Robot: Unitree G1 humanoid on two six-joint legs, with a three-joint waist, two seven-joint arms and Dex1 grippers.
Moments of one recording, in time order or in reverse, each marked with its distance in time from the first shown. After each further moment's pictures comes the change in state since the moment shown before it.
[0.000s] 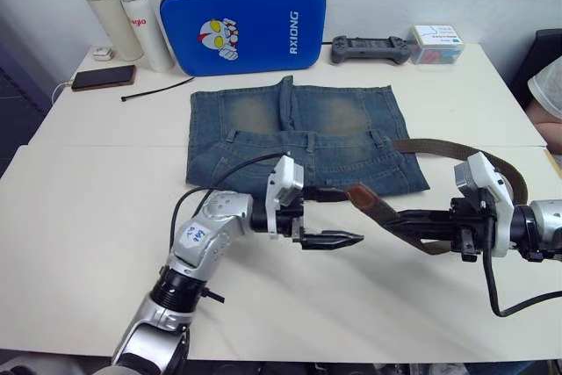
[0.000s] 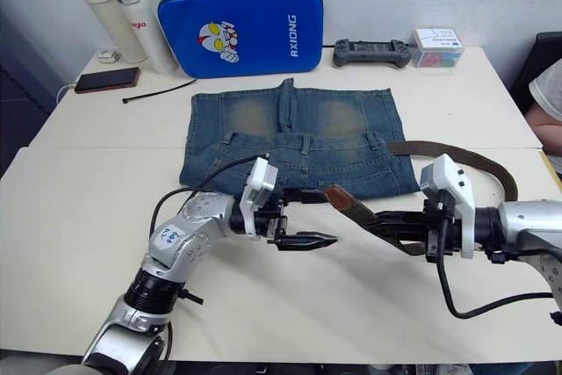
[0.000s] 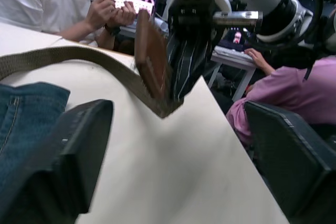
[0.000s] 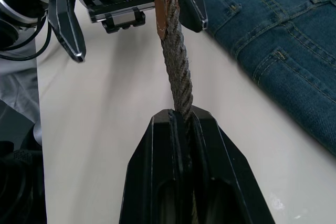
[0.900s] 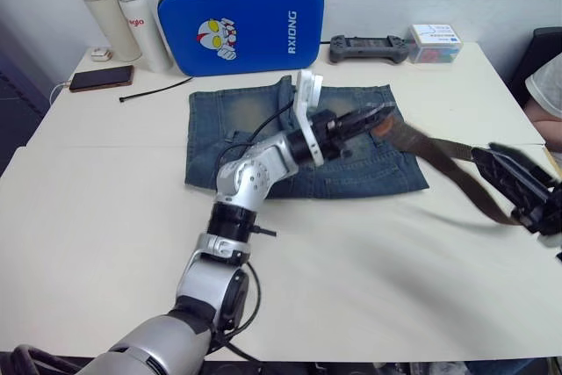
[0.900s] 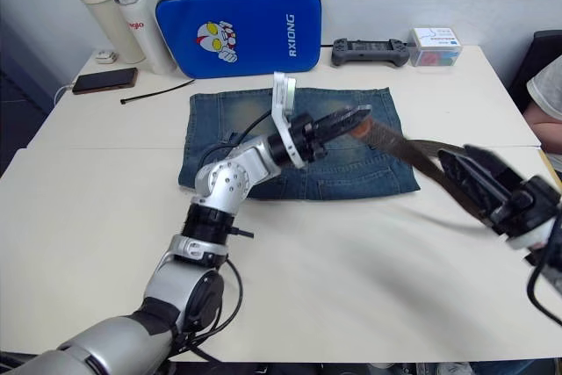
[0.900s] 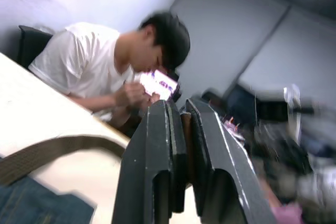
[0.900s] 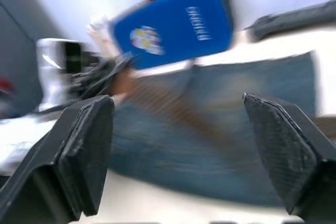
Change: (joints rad) left arm -0.456 -0.302 0.402 0.487 -0.225 0.218 0.312; right arm 0.257 0.363 -0.457 -0.154 0.802 0.008 -0.749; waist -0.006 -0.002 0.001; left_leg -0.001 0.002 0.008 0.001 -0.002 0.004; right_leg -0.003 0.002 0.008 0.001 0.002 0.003
